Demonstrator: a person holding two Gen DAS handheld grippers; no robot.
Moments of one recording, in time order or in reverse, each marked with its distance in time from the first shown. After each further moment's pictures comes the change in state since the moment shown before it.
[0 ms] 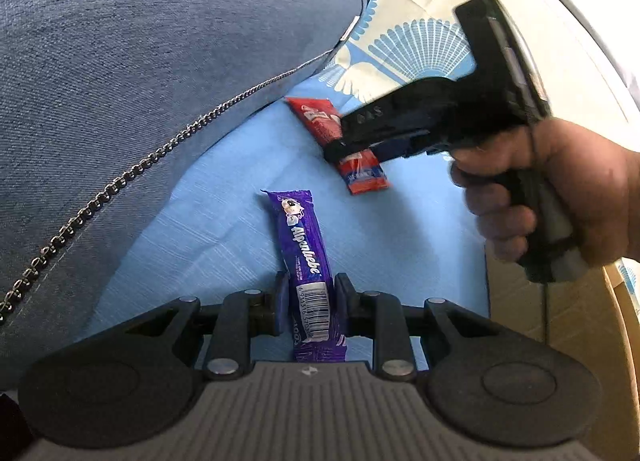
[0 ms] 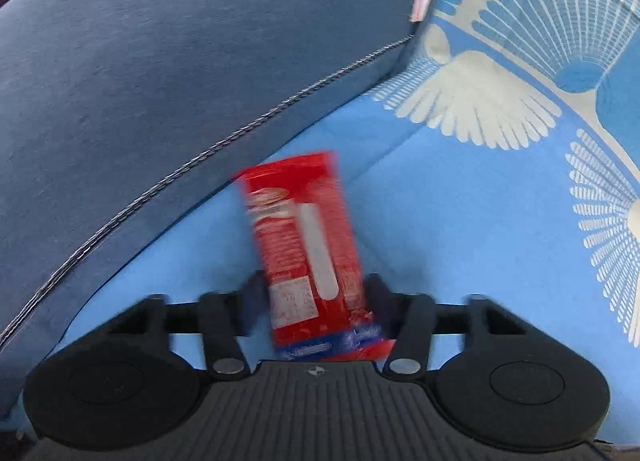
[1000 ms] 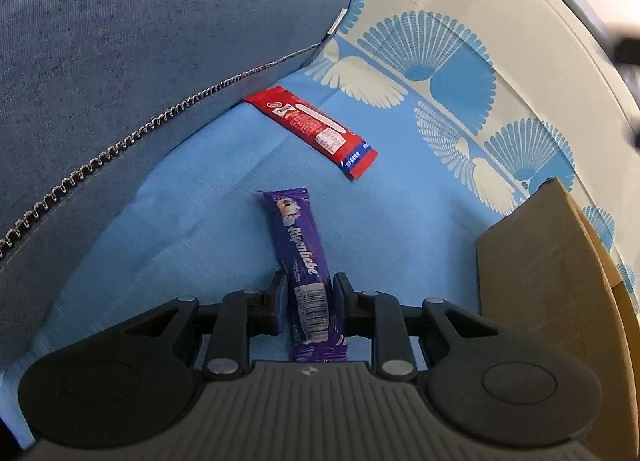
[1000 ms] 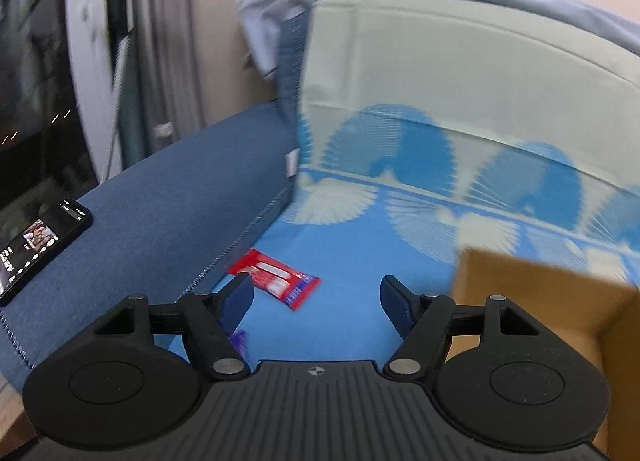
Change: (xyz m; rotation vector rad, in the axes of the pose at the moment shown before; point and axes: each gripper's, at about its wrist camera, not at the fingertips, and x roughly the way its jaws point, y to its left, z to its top) left arm 0.011 -0.010 -0.002 0.014 0.003 -0.011; right arm -0.236 0.052 -0.110 0.289 -0.456 -0.242
